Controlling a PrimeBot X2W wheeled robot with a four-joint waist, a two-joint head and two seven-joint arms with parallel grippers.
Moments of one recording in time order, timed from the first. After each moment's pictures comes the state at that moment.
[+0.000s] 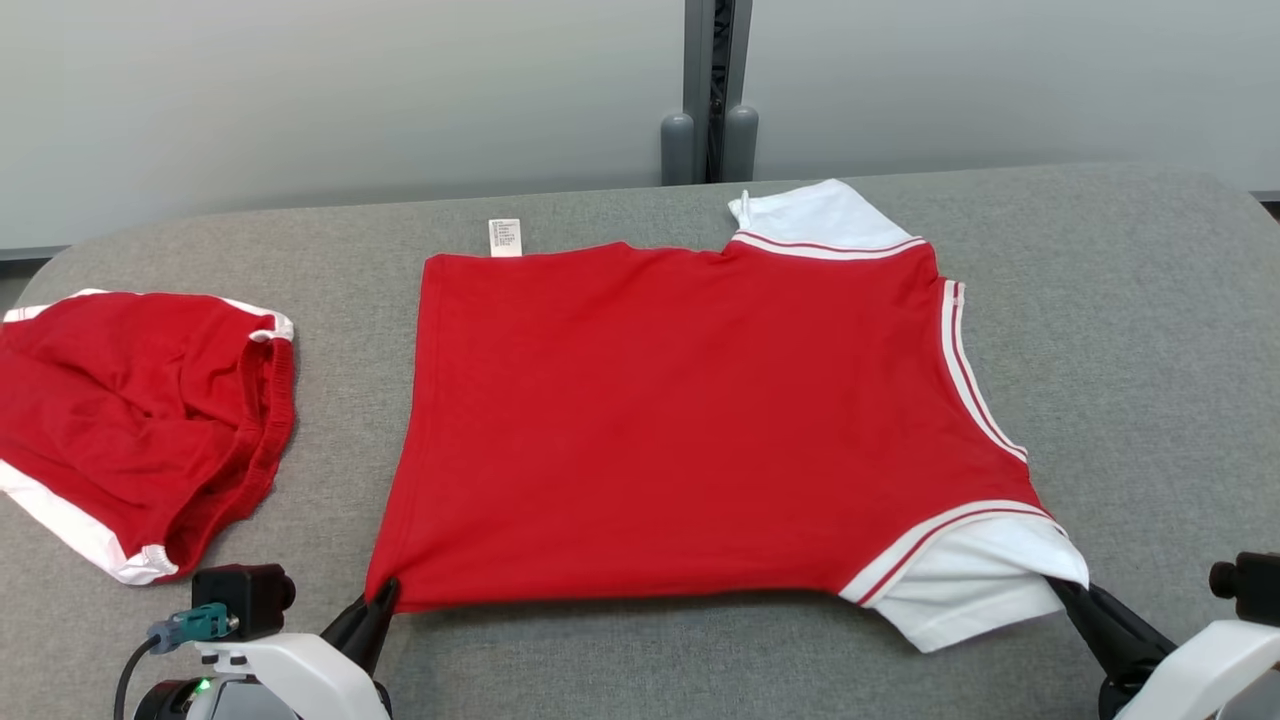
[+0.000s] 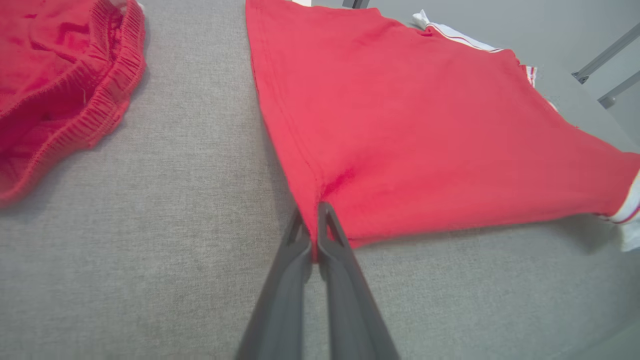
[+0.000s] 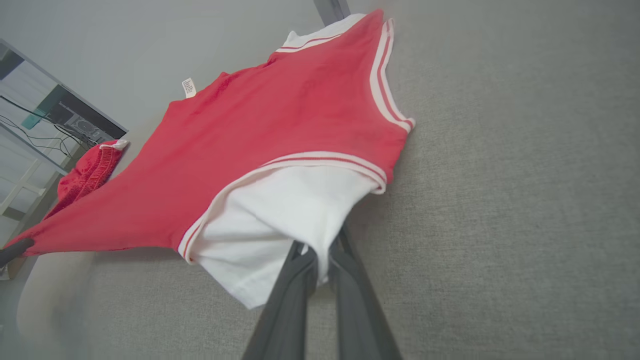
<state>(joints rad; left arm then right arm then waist) -0.21 0.65 -0.84 0.04 -1.14 0.31 -0.05 -0.09 -0.61 0.55 0.21 1.12 0.13 -0.08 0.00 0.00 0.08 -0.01</state>
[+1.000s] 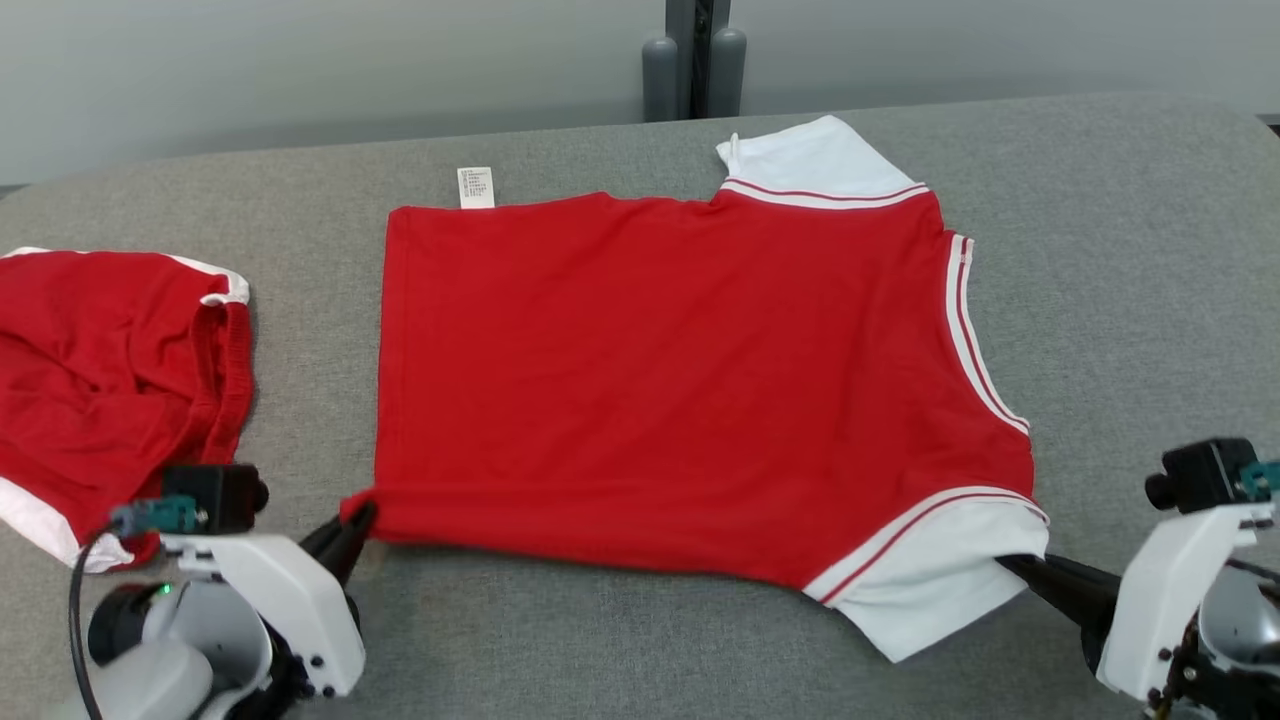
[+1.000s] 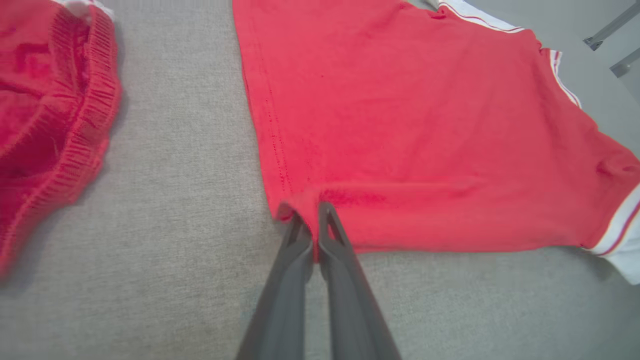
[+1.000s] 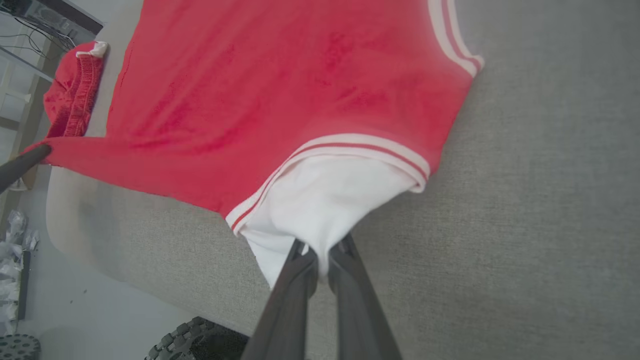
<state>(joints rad) -0.33 0.71 -0.83 -0.01 -1.16 0.30 0.09 -0.05 -0.39 0.12 -0.05 0.87 0.13 0.71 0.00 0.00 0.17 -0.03</state>
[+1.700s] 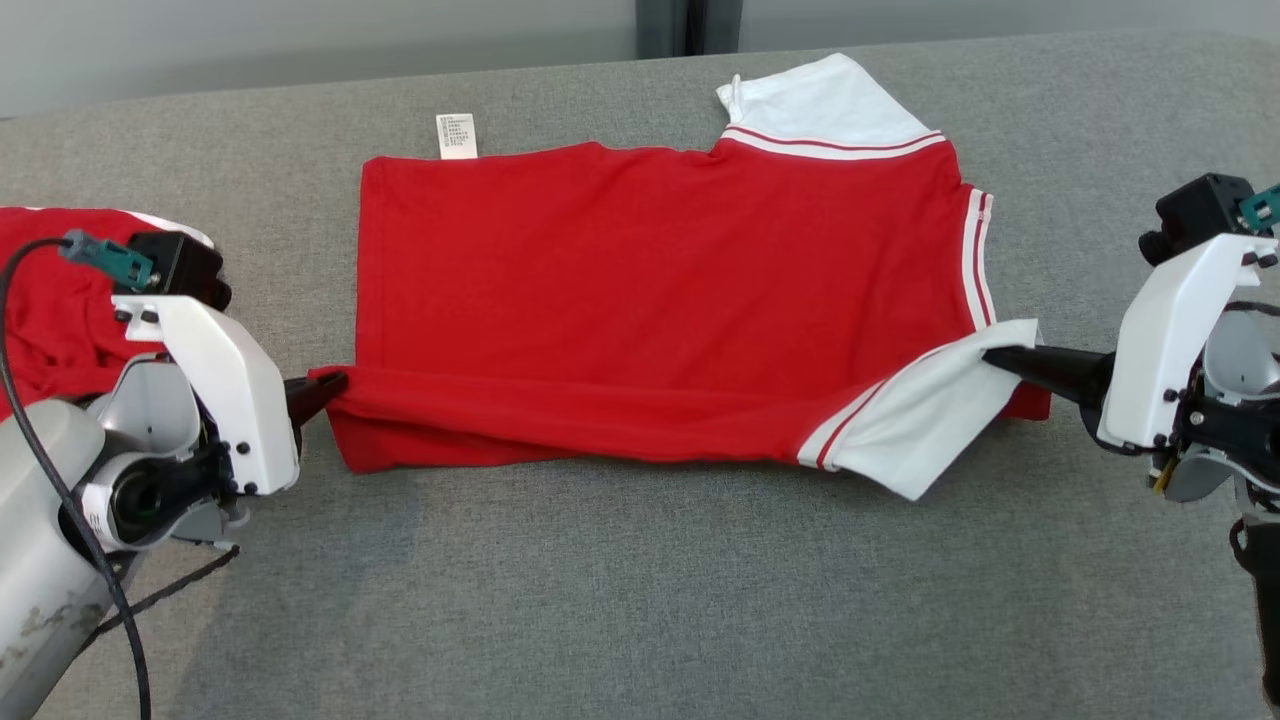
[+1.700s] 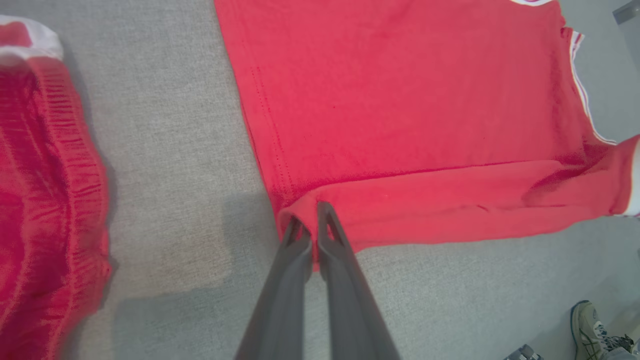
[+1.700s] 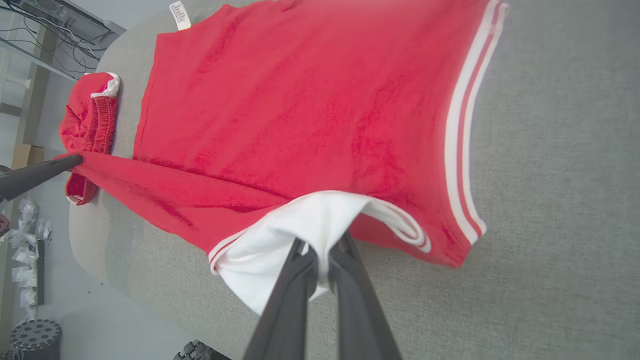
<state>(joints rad) -0.71 0.72 -0.83 0.20 -1.30 0.12 0.56 -0.51 -0.23 0.00 0.08 0.76 0.13 1.15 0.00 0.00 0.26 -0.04</state>
